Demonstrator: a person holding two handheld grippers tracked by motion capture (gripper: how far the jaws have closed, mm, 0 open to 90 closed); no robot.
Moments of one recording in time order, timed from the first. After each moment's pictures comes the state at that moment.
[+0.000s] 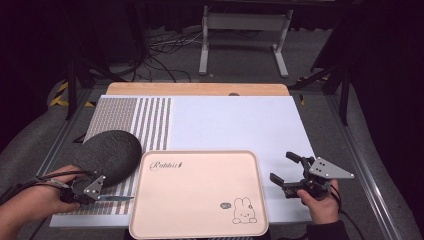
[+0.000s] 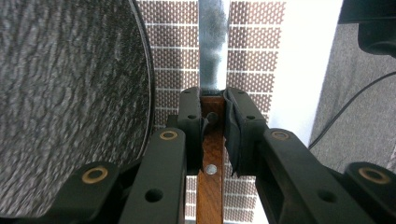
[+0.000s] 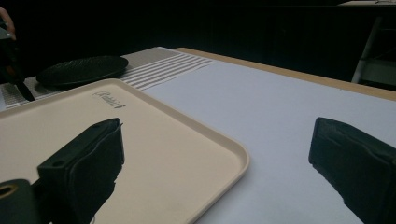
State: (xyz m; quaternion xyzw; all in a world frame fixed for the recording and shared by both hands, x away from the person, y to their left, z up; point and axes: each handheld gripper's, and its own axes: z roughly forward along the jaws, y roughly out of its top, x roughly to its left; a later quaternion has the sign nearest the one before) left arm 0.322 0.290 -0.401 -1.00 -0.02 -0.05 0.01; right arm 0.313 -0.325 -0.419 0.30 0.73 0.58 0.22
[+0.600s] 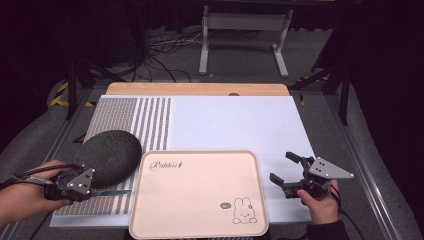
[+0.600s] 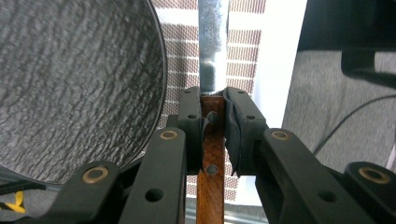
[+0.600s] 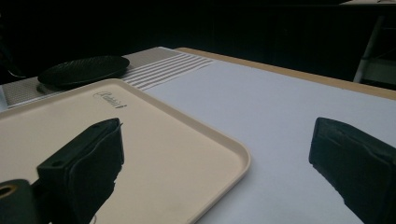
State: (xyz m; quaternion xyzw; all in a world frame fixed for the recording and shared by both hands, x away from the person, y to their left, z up) left arm 0.313 0.300 -0.359 -1.00 -0.05 -0.06 -0.05; right arm 0.314 -0.324 -0.419 0.30 0.73 0.58 0.22
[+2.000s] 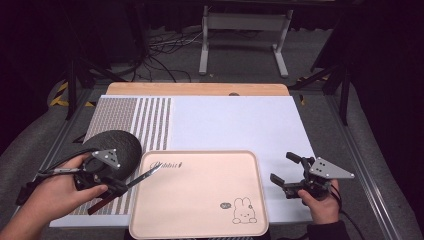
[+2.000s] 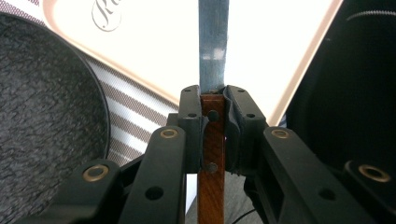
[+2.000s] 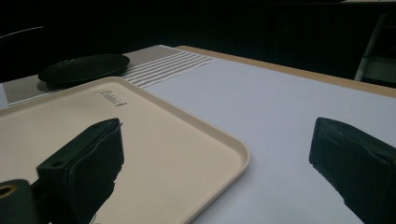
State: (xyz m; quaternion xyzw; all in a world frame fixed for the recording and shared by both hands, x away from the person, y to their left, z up) left arm 0.313 0.225 -0.327 -0.94 -0.27 0.02 -0.20; right arm 0.313 -0.326 -0.420 0.30 0.73 0.58 0.22
